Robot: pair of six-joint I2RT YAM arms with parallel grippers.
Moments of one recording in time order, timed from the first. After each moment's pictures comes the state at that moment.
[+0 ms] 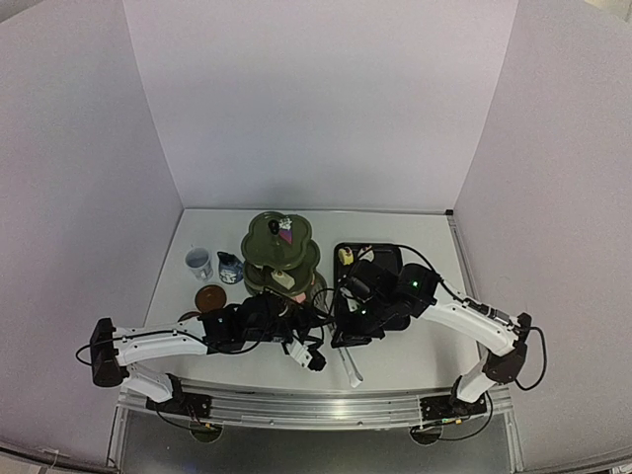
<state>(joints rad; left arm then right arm) -1.20 1.39 1.08 -0.13 0.18 1.32 1.10 1.62 1.78 -1.28 -0.38 0.93</state>
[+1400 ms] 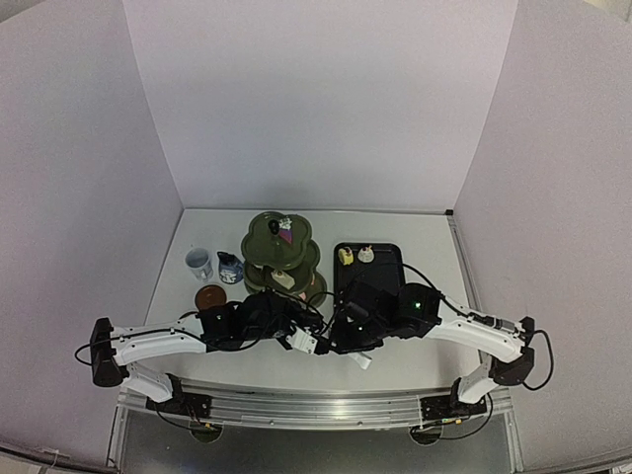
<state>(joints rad) -1.20 1.39 1.13 -0.24 -0.01 1.10 1.24 1.57 1.73 -1.22 -0.06 1.00</state>
